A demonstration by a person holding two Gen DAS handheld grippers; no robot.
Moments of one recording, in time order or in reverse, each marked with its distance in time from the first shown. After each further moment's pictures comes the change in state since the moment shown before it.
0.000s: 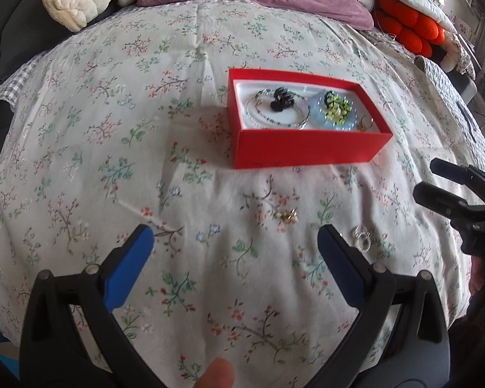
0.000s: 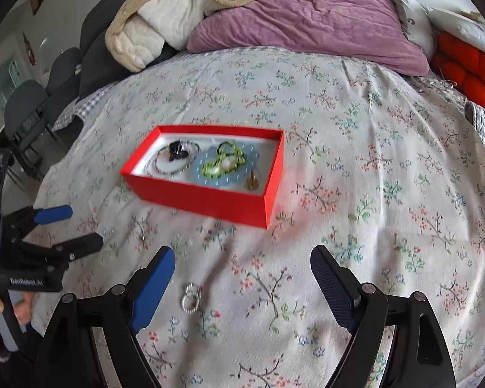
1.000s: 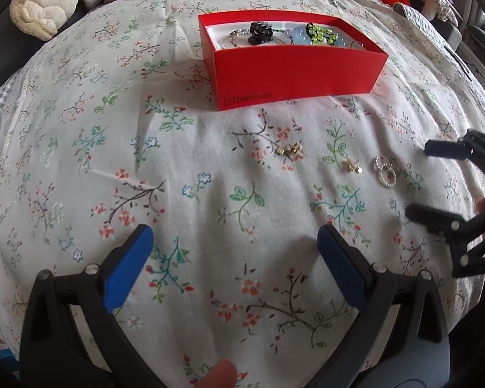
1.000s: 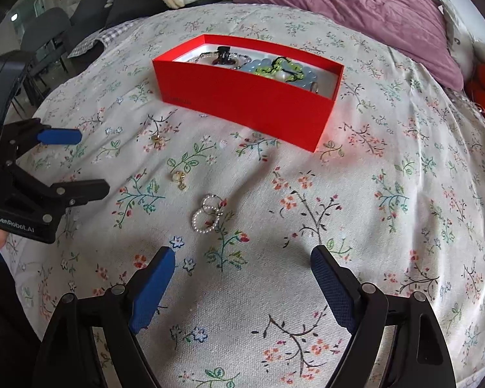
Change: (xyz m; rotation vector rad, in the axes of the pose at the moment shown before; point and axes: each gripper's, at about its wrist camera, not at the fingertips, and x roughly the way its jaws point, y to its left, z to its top) left arm 0.032 -0.009 -0.034 0.160 0.051 -0.020; right arm 0.036 0.039 -0.060 -0.228 0.137 -0.035
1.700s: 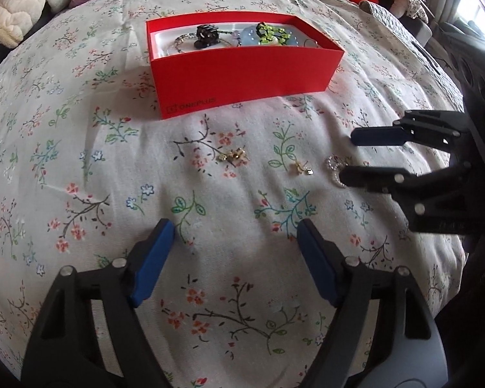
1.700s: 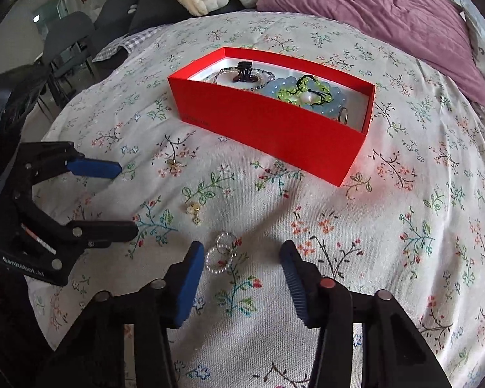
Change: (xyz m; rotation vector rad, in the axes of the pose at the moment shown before) left arm 0.001 -0.020 0.007 0.055 0.003 -0.148; right arm 0.010 -0.008 0.024 -0.039 -0.043 0.131
